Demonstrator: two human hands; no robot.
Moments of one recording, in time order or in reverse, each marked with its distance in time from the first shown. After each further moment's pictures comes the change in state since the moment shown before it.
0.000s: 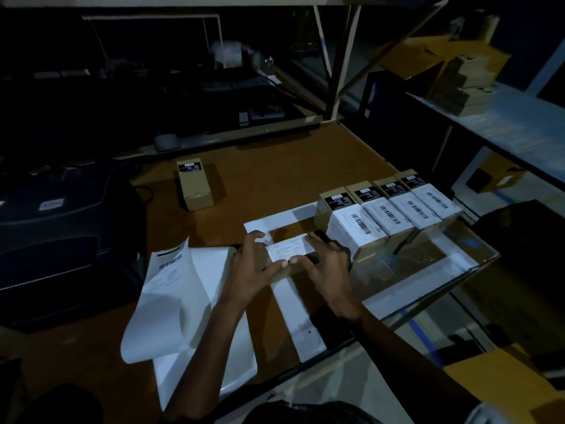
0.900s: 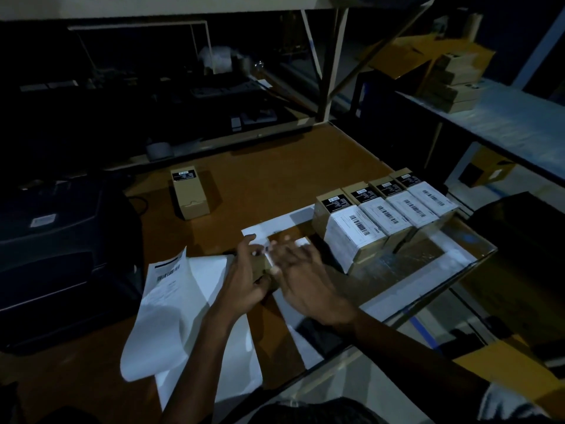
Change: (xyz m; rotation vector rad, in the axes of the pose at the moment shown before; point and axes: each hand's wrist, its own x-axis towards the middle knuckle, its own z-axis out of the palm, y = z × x) left_hand 0.003 -0.019 -0.013 -0.065 -0.135 0.150; right_hand -0.006 -0.040 0.003 -0.328 -0.307 -0.334
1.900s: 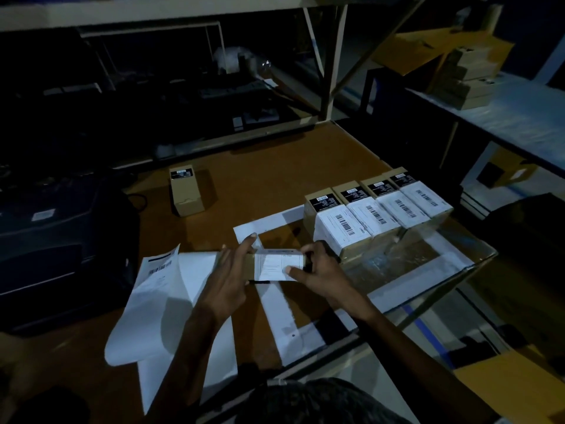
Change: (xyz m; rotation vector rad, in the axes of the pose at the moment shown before) left_hand -0.012 0.021 0.011 0.500 0.067 0.077; right_hand -0.019 0.071 -0.005 0.831 -0.096 0.458
